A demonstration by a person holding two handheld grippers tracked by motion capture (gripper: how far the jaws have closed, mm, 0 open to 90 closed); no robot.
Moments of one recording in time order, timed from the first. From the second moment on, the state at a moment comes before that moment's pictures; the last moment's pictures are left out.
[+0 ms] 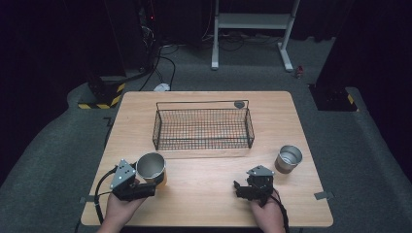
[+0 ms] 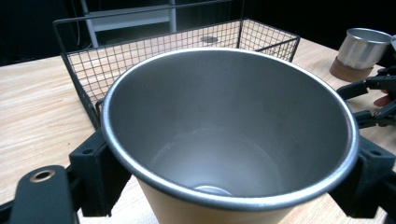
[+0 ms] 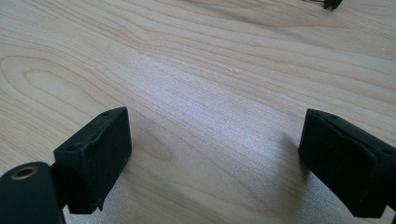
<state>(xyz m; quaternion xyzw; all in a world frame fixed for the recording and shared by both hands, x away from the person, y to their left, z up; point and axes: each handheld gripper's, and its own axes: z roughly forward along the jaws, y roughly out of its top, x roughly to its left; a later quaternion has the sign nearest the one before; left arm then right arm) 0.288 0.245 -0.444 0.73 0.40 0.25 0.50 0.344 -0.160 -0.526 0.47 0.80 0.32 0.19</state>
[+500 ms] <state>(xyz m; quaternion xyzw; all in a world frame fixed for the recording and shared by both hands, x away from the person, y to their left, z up) 0.304 0.237 -0.438 0.73 0.40 0.24 0.50 0.344 -0.160 -0.526 0.47 0.80 0.32 0.19</state>
